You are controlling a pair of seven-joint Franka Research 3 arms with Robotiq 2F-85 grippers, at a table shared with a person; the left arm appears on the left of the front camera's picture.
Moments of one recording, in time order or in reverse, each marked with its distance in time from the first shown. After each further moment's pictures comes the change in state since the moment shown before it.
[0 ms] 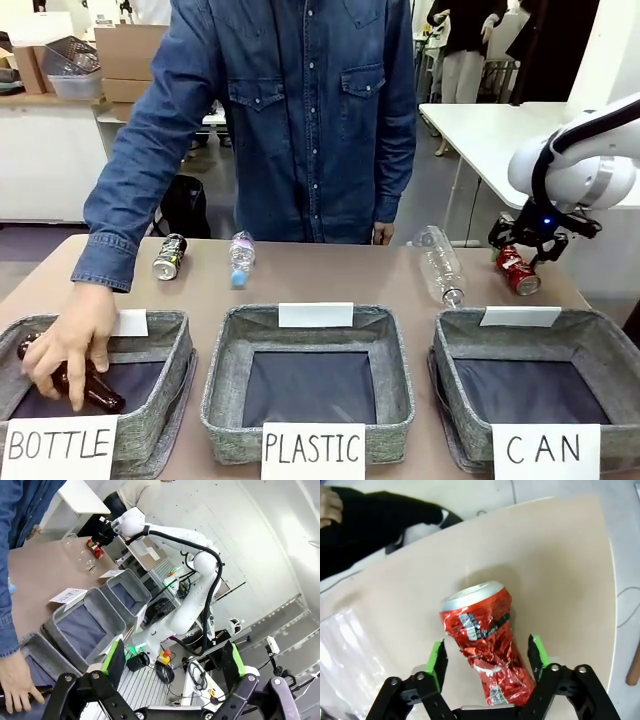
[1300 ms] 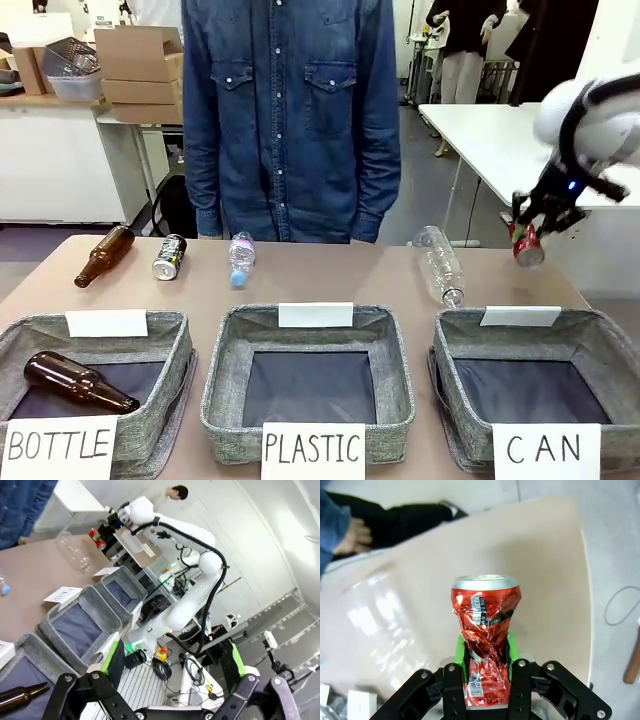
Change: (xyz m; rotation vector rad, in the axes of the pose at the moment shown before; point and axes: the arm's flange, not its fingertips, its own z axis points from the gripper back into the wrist) left arm -0.005 0.006 -0.008 -0.046 0.027 -0.007; right arm -0.016 0.001 0.104 0.042 0.001 0.026
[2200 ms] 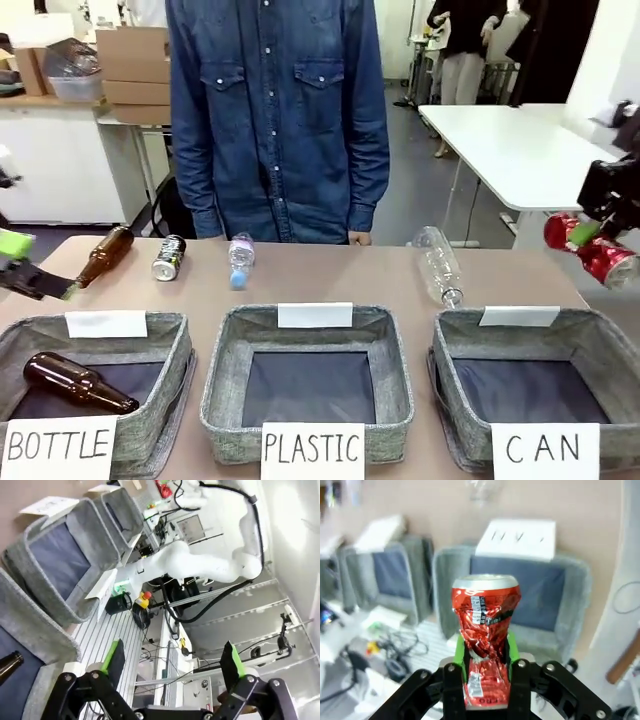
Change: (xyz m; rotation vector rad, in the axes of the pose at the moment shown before) left arm -0.082 0.144 -0.097 -0.152 0.283 0.251; right arm -0.248 0.011 0.155 0.167 0.170 0.365
